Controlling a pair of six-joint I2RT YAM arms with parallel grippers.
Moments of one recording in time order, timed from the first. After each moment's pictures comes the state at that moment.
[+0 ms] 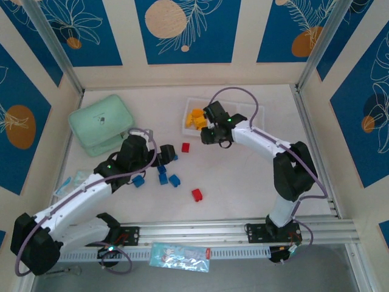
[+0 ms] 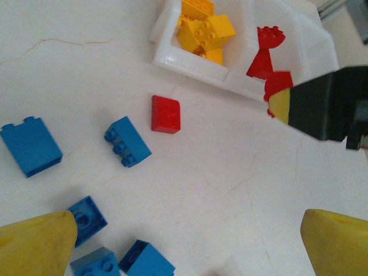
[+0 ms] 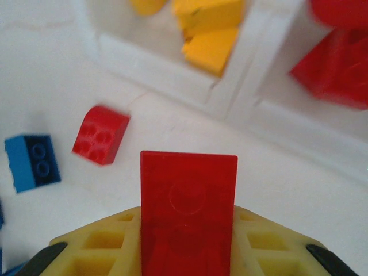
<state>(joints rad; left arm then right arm) -0.61 1.03 0.73 -0.33 0.03 -0.70 0.56 1.74 1.36 -0.68 0.03 0.35</state>
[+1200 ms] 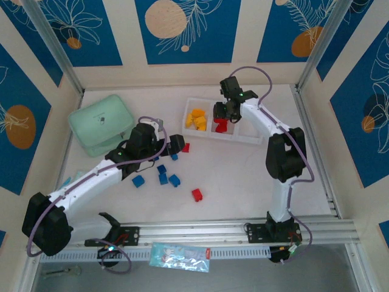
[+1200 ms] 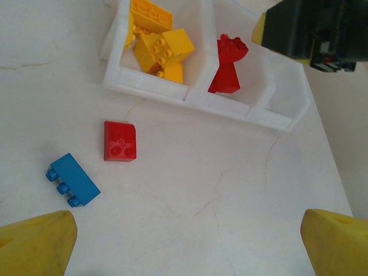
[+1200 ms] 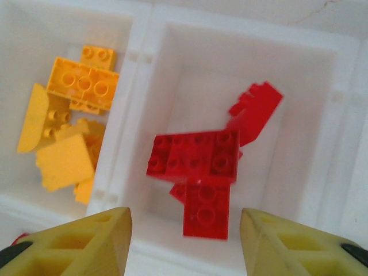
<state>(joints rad) -0.60 1.21 0.85 -0.23 0.11 -0.70 0.36 1.95 1.69 -0.77 0.05 0.30</state>
